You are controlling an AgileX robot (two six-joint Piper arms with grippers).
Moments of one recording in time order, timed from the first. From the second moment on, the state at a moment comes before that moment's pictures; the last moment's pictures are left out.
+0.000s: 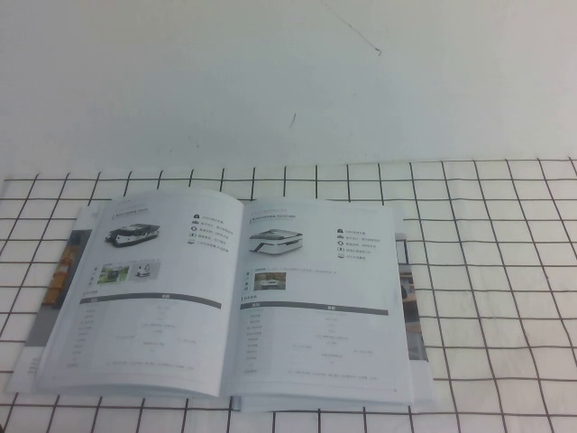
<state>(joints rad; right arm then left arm) 0.29 0.33 -0.31 0.08 0.69 -0.28 -0.08 -0.01 0.02 0.02 0.36 -0.18</state>
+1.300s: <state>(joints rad) 0.03 -0.01 0.03 0.09 0.25 -0.33 -0.08 -0.01 0.02 0.02 0.36 -0.18</state>
